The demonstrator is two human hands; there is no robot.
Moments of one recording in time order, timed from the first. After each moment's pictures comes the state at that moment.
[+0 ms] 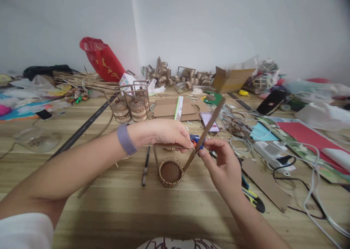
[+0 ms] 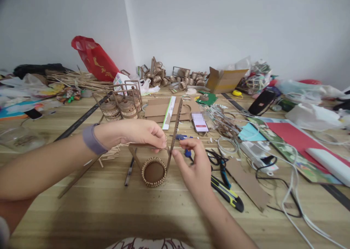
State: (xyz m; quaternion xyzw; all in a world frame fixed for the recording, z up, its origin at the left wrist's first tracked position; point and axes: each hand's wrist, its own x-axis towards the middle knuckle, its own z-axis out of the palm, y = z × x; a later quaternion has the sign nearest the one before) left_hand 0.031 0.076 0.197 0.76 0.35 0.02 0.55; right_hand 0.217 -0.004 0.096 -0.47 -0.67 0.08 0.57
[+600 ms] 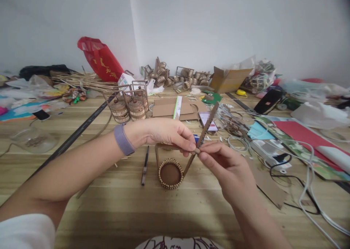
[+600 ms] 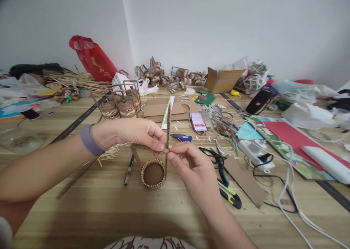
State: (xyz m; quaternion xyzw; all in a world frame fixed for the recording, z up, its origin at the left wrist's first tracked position) left_hand 0.027 0.071 0.202 0.72 0.27 0.02 0.64; right_hand 0.212 -0.025 0.132 -0.44 -0.65 0.28 0.55
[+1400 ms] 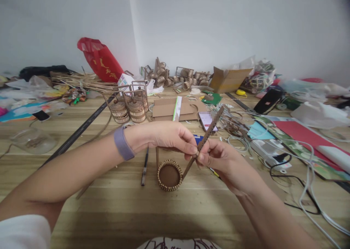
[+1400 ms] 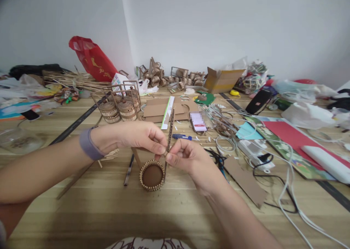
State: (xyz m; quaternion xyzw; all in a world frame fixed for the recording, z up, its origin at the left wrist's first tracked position) left_hand 0.033 0.066 0.201 0.75 0.26 0.04 0.61; right_hand 0.215 -0.010 0.155 -0.42 -0.54 0.58 0.44
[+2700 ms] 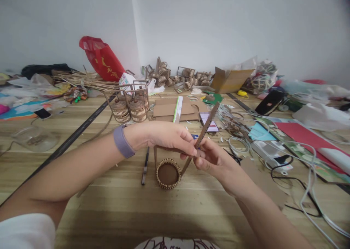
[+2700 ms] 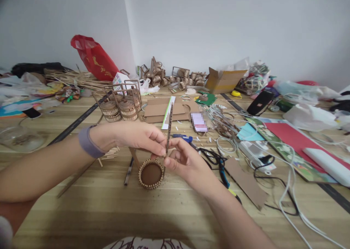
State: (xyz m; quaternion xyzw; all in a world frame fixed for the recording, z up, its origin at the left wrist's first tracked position) left_hand 0.029 0.063 0.209 0.80 0.27 -0.01 0.54; right_hand 0.216 -0.008 0.138 -0.38 -0.61 0.57 0.41
